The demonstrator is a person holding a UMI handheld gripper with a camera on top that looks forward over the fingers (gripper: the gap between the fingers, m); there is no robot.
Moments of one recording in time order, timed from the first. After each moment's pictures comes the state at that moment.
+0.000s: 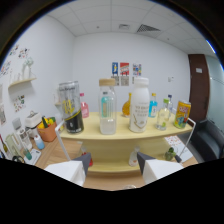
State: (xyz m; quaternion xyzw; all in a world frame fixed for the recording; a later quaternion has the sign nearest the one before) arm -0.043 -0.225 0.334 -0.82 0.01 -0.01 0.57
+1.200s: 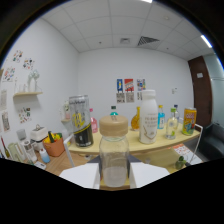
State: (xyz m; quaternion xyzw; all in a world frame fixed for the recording) arm -0.070 -0.204 0.354 -0.76 0.00 0.03 0.65
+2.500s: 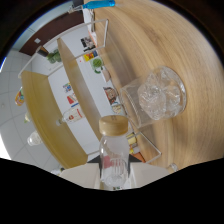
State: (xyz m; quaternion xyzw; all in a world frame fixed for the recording) arm -0.059 -0.216 0.146 -0.46 0.55 0.62 0.31
